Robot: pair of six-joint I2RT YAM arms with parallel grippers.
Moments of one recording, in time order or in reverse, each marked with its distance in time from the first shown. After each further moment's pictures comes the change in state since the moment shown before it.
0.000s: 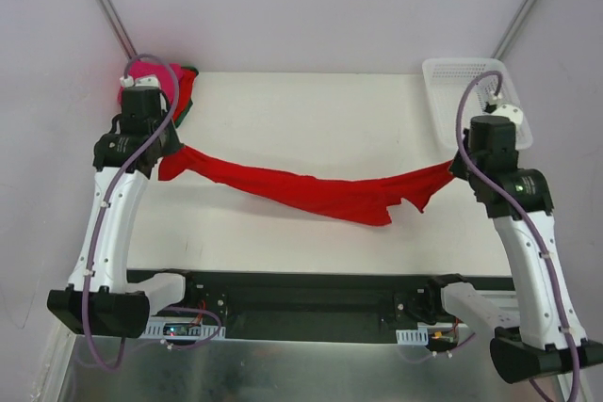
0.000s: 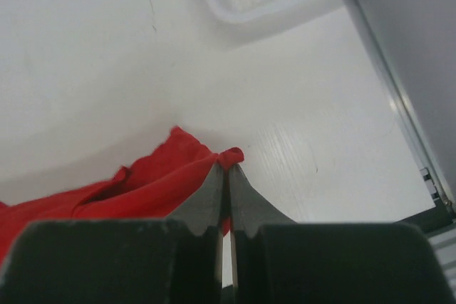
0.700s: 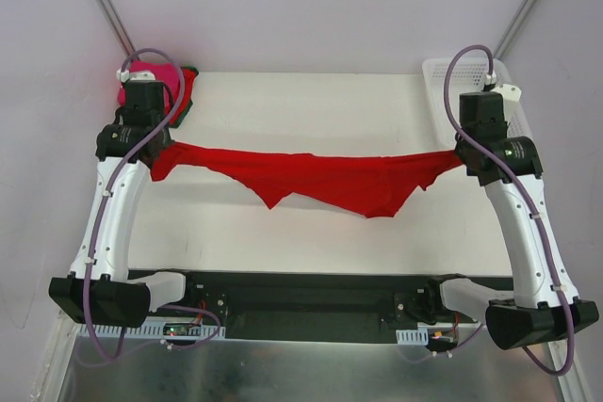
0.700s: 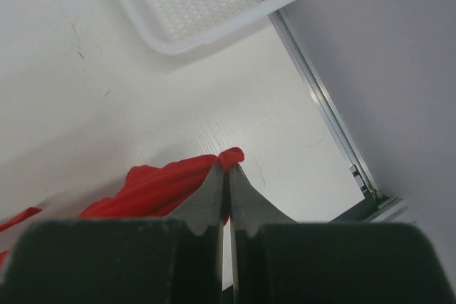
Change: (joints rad) left arm -0.011 0.061 0.021 -0.022 -0.243 0.080; right arm -0.003 0.193 0.093 -0.049 0.202 -0.037
